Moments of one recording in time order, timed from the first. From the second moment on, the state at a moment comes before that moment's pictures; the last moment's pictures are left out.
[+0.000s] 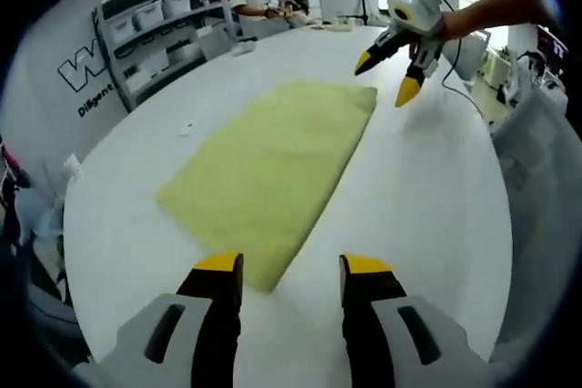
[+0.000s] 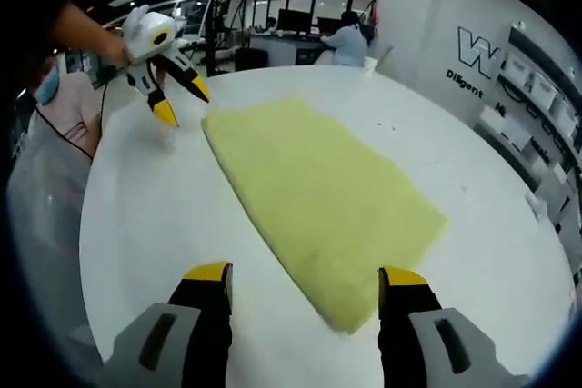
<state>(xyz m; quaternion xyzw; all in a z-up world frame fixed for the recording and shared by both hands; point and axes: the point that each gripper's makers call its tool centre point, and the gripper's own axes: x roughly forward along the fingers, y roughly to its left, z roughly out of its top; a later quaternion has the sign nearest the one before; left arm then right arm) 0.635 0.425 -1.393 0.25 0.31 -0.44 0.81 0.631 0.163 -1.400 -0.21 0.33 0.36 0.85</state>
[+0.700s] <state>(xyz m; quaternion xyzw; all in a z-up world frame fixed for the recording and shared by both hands) 0.611 0.447 -1.378 0.23 0.31 -0.38 0.84 0.600 0.146 -1.387 -0.19 0.32 0.34 0.86</state>
